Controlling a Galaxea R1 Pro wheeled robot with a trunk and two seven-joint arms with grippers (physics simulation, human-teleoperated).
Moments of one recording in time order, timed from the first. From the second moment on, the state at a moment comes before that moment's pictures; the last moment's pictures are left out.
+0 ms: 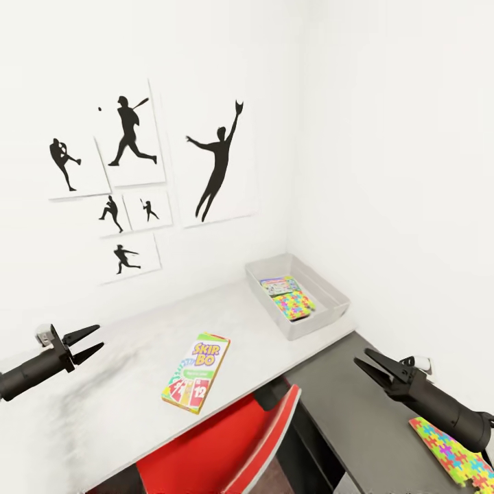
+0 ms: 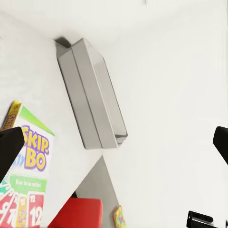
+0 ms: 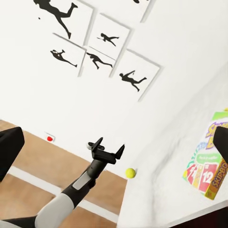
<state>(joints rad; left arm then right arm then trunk) -0.65 0.50 0.46 -0.53 0.38 0.84 -1.30 -0.12 -0.20 -0.41 -1.58 -0.90 1.04 0.93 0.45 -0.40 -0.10</state>
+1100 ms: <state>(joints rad) -0.65 0.49 0.46 -0.53 0.38 0.84 -1.30 -0.12 -0.20 -0.42 -1.58 -0.90 1.04 0.93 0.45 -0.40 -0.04</state>
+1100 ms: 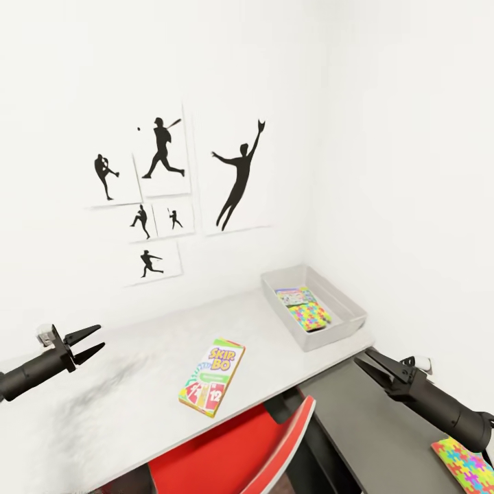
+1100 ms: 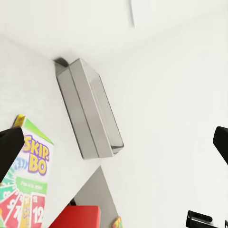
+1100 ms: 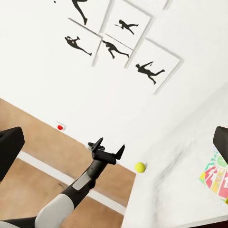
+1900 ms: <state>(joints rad) -0.65 0.50 0.46 -0.56 0.38 0.84 -1.40 -0.12 -0.20 -0.42 -1.58 -0.90 1.04 0.92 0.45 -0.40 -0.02</state>
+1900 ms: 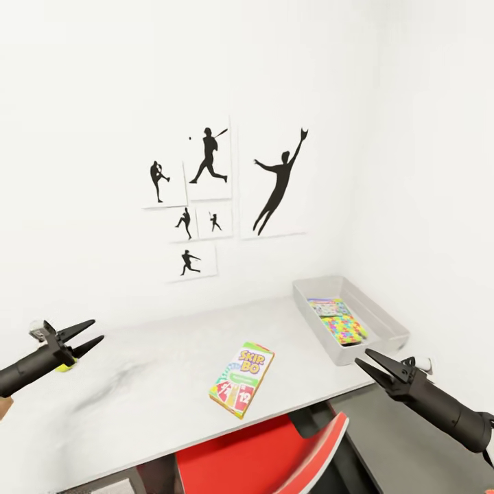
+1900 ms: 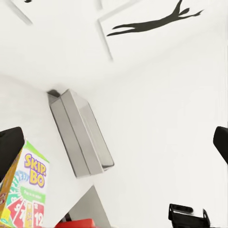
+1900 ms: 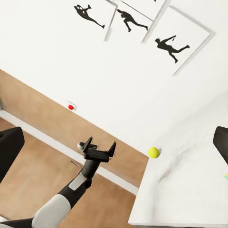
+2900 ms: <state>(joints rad) -0.65 0.50 0.46 -0.56 0.35 0.87 -1.45 -0.12 -0.20 -0.42 -1.58 -0.90 1.04 0.86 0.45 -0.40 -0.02</state>
